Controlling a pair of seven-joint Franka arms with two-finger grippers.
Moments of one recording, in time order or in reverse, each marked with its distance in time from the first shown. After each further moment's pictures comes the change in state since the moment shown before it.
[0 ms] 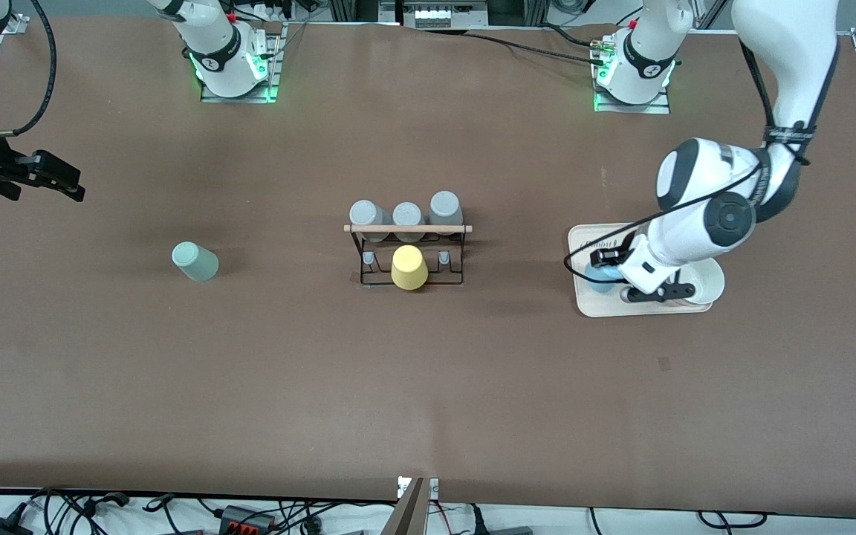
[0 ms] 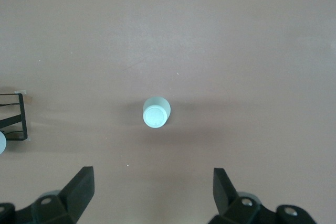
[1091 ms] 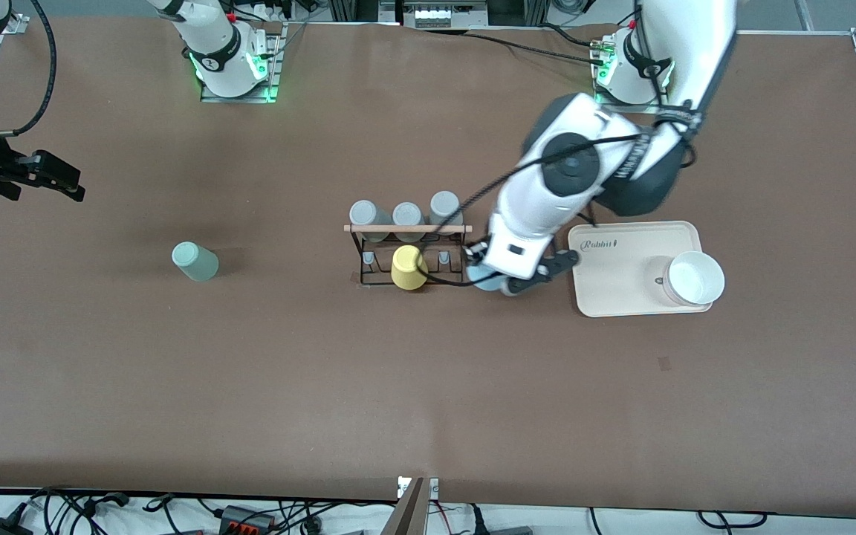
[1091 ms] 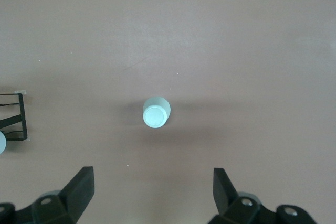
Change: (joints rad) left arm -0.401 0.205 -0.011 0.511 -0.001 -0.169 -0.730; right arm 0.000 0.000 0.000 0.000 0.000 0.000 0.000
